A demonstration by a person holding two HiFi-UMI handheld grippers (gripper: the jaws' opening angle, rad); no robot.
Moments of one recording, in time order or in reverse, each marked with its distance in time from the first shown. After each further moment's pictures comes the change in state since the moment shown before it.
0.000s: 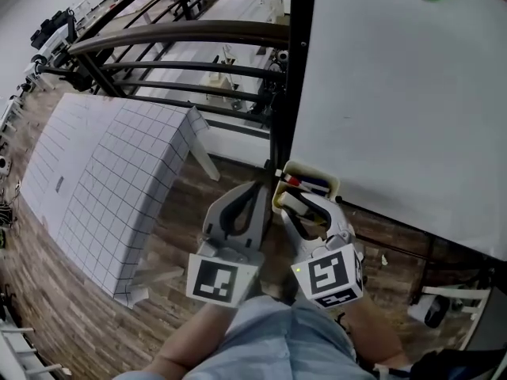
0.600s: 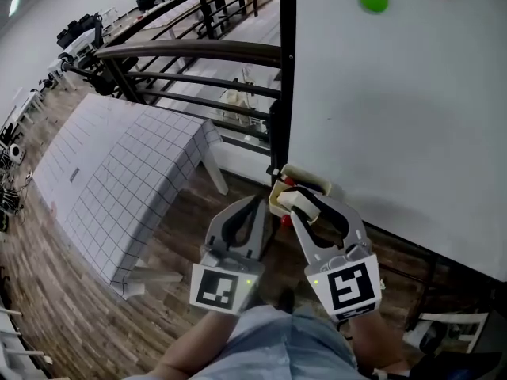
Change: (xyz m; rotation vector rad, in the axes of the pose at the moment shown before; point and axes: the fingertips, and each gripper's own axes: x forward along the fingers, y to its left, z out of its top) left arm -0.038 -0.038 0.018 0.031 -0.047 0.097; right arm -0.081 -0.013 0.049 0.021 -0.235 0.008
